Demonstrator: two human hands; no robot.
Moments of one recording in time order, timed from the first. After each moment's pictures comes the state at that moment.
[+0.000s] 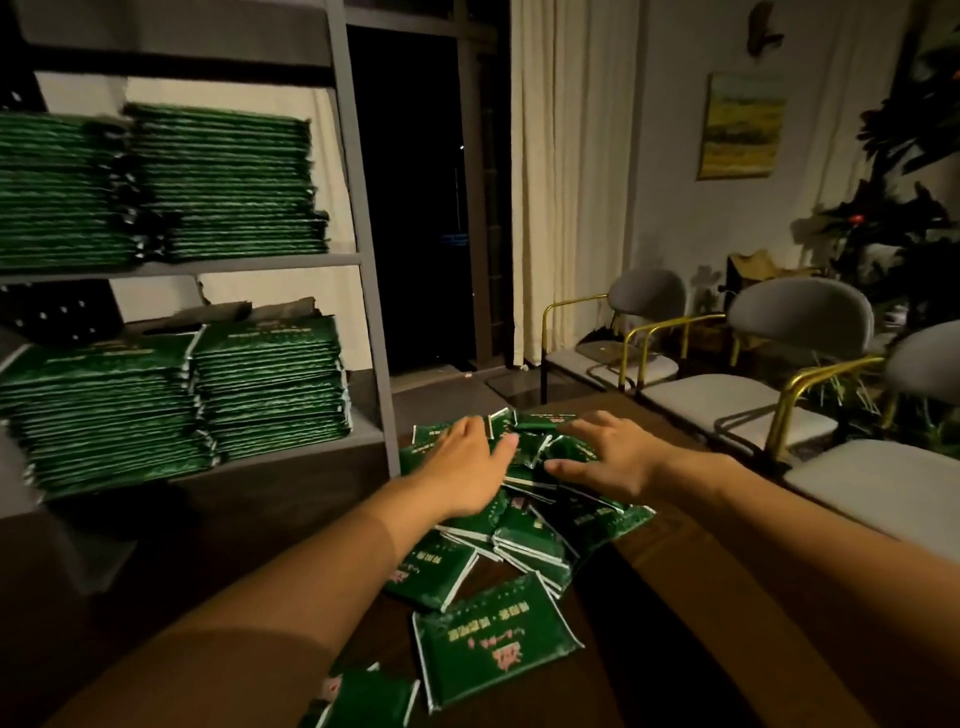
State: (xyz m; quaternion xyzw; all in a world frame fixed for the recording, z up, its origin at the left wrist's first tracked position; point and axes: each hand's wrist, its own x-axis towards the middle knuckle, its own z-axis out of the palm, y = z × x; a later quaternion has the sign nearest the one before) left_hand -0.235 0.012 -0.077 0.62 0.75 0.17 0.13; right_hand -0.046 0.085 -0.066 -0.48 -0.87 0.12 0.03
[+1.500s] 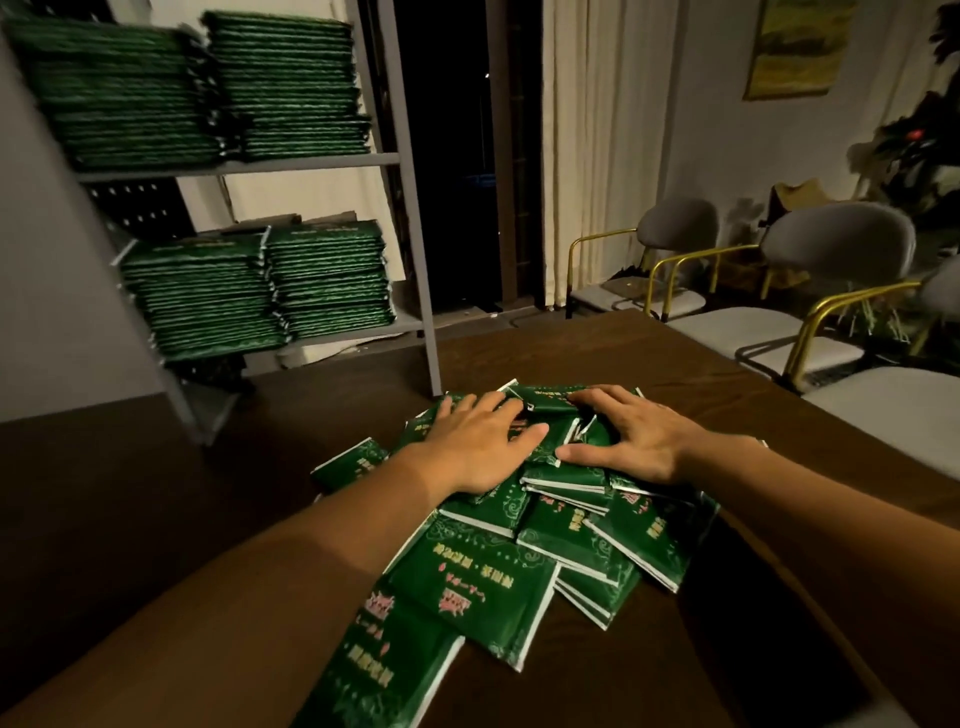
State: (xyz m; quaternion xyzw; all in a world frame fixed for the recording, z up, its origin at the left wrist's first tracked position) left_hand -0.220 -0.074 -0.132 0.67 0.74 0.04 0.05; right_hand -0.013 0.004 -0.123 -0.42 -0.90 0.15 0.02
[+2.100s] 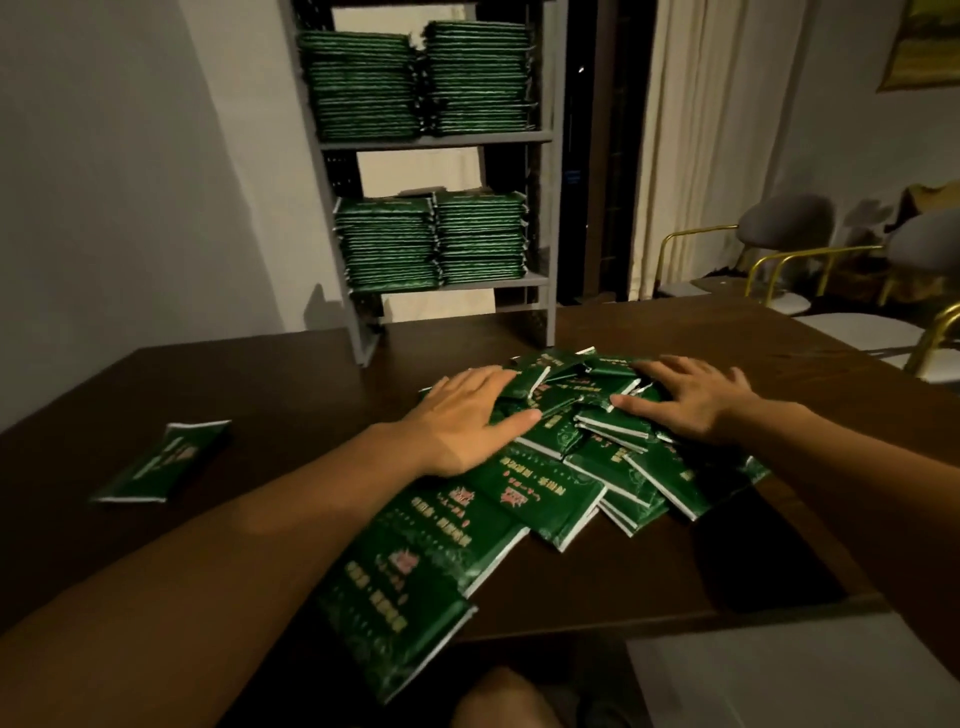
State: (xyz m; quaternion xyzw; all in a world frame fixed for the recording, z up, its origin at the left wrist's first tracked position) left_hand -0.286 -0.248 -0.118 0.65 0.76 0.09 0.05; right_hand -0.049 -0.062 -0.126 -0.45 -0.89 0.07 0.01
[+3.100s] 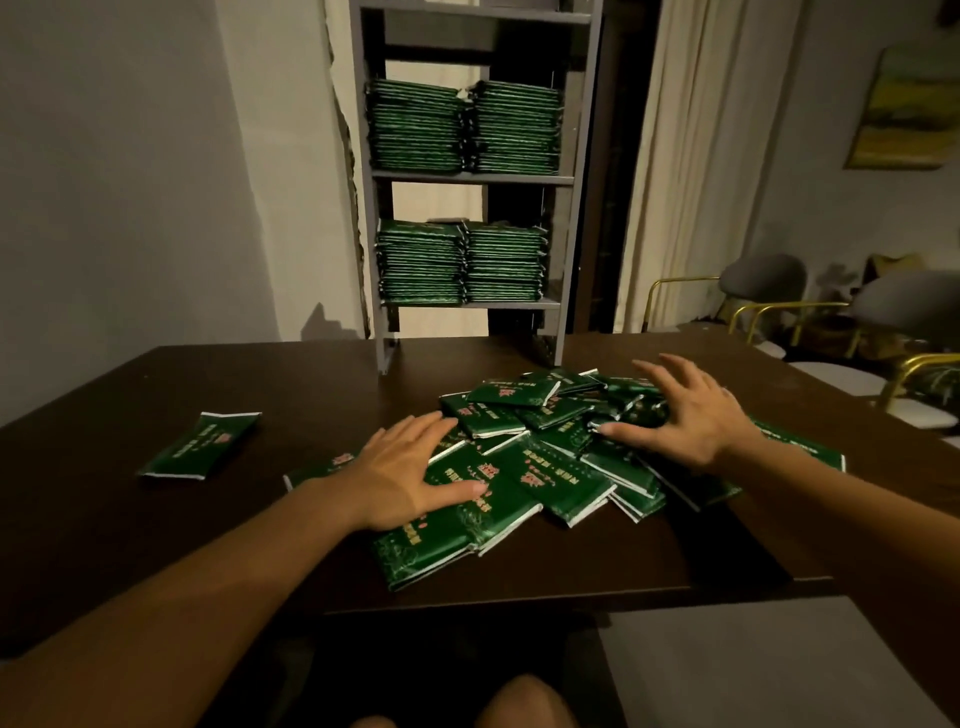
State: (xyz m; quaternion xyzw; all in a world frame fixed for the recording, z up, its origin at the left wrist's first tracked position) left_hand -0.319 -0.358 -0.144 0.61 0.79 0.07 0.08; right_hand -0.048 -0.126 -0.118 -0.43 -0.89 0.05 0.14
